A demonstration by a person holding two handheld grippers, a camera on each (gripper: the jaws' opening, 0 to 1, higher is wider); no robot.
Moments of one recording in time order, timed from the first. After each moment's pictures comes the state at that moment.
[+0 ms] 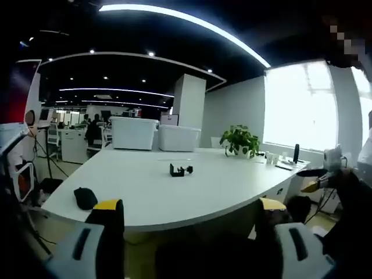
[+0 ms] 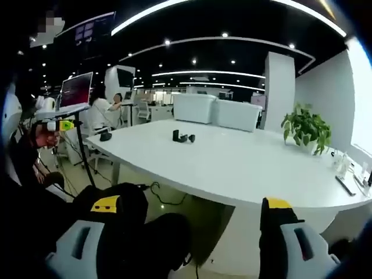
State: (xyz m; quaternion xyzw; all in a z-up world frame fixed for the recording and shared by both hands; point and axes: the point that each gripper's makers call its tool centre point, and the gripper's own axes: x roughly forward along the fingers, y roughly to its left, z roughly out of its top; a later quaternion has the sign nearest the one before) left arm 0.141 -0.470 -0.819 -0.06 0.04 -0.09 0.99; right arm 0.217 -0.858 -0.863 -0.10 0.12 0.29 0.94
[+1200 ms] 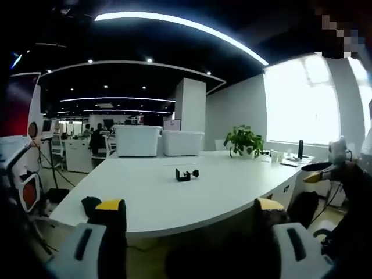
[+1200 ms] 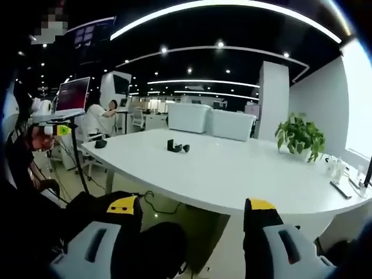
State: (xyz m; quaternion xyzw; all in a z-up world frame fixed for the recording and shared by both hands) left arm 0.140 -0.462 -0.811 -0.03 0.02 -0.08 1.00; right arm 0.221 -0.860 -0.847 -0.09 0.08 0.27 0.96
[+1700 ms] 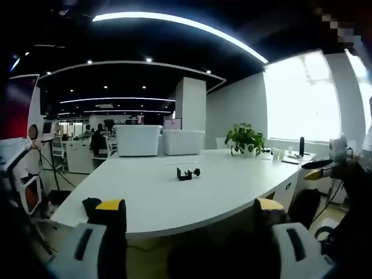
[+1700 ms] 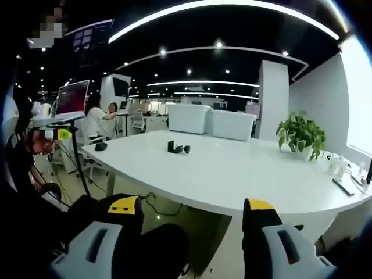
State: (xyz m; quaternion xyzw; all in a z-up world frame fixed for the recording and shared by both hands) left arm 0.143 -0.462 -0.815 -0.01 0.03 -0.08 1.00; right arm 0.226 -0.860 -0.849 -0.08 0.08 0.27 0.96
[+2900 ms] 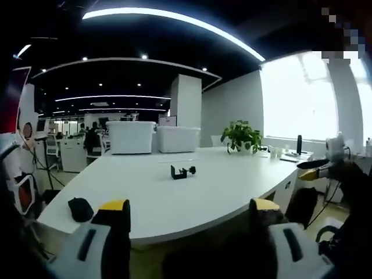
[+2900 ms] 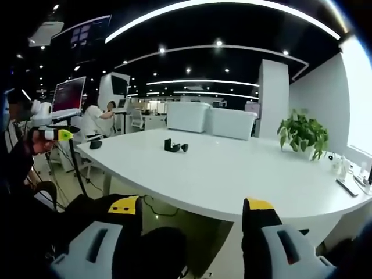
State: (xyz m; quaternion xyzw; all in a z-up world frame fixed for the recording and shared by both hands) left arm 0.182 -0.475 -0.831 -0.02 0.03 -0.10 0.99; right arm 0.256 -0.847 -0.862 -0.08 0.08 0.27 0.96
